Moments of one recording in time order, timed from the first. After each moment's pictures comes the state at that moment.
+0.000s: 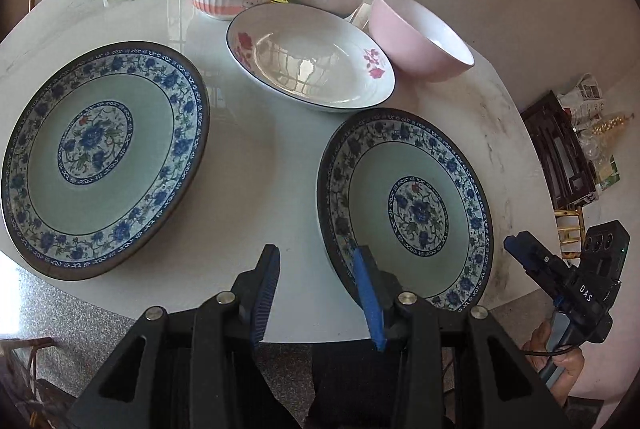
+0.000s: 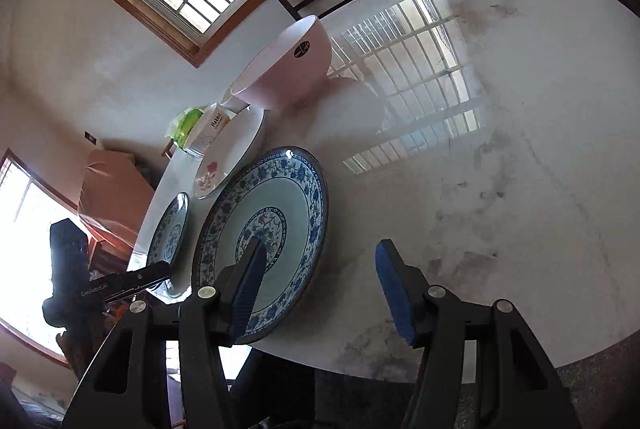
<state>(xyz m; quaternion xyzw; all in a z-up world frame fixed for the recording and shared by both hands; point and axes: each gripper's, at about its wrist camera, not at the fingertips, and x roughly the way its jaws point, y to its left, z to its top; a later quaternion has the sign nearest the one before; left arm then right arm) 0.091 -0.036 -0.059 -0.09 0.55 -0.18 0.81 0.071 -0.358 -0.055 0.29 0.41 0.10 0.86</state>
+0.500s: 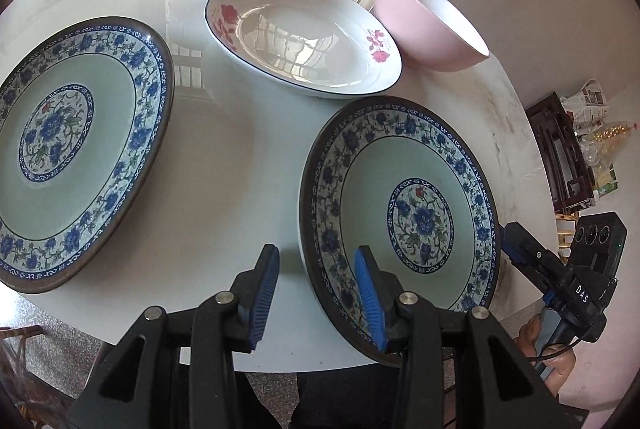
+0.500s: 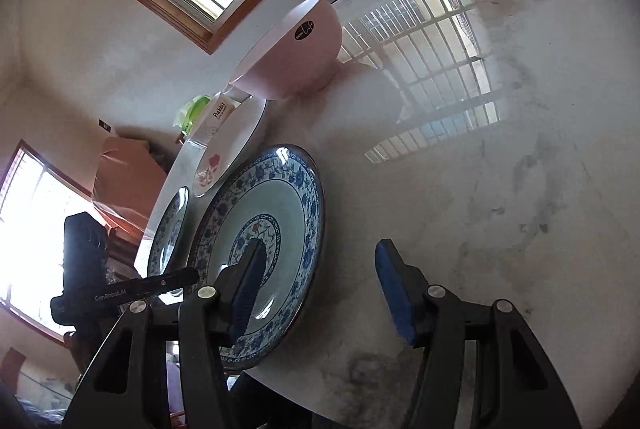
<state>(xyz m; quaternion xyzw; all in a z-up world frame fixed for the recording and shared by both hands) 0.106 -0.049 -0.080 -0.11 0.58 -0.18 0.79 0.109 -0.355 -0.080 0.29 0.42 0.15 0.84</state>
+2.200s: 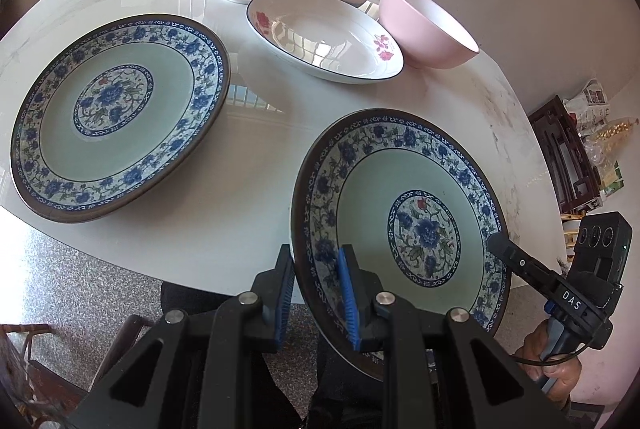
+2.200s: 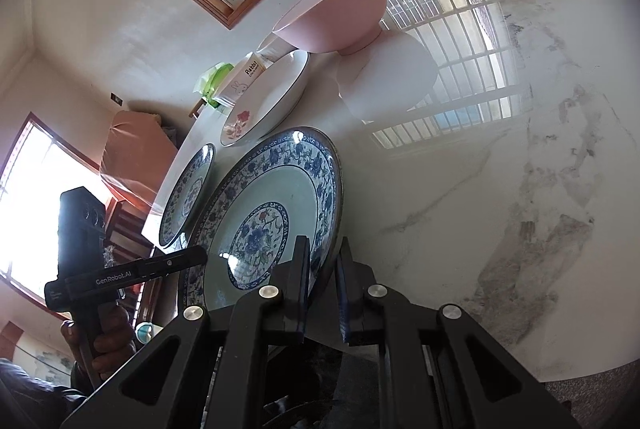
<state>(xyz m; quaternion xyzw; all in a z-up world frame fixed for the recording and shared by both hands) 0.062 -0.025 -0.066 -0.10 0.55 -0.16 0.81 0.095 -0.310 -0.083 0.27 0.44 0.18 0.84</state>
